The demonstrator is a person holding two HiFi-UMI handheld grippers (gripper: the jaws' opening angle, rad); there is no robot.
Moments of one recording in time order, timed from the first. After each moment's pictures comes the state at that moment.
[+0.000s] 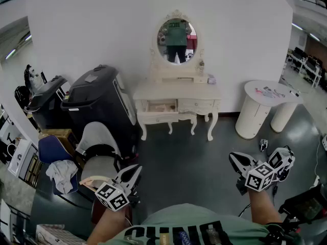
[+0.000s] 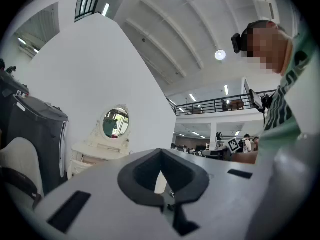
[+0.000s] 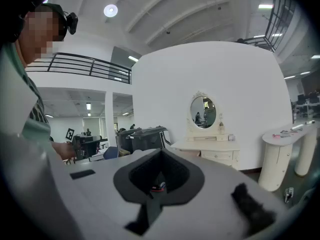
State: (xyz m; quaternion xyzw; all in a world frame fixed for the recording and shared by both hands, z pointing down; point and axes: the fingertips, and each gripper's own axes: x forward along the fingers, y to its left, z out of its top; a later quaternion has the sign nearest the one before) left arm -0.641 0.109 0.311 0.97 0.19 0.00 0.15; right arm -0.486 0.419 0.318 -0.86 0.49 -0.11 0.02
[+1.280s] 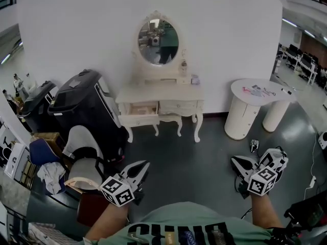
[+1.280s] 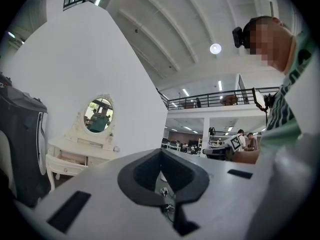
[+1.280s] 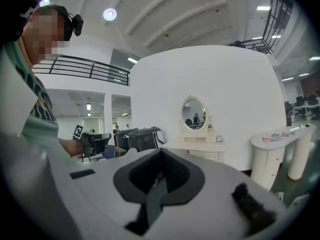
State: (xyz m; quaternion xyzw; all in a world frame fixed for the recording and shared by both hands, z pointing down) left arm -0.530 0.276 0.306 0.97 0.23 0.02 0.13; right arm -0.419 0.571 0.319 -0.86 0.50 -0.11 0.02
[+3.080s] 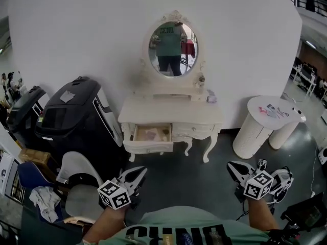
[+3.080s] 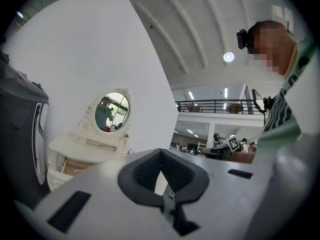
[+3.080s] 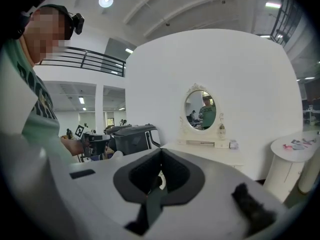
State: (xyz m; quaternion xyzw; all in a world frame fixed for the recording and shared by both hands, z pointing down) left arm -0.313 0.002 0.341 0.95 0.24 0.03 0.18; right arm -0.206 0.297 0.326 -0.86 0.49 -0.13 -0.01
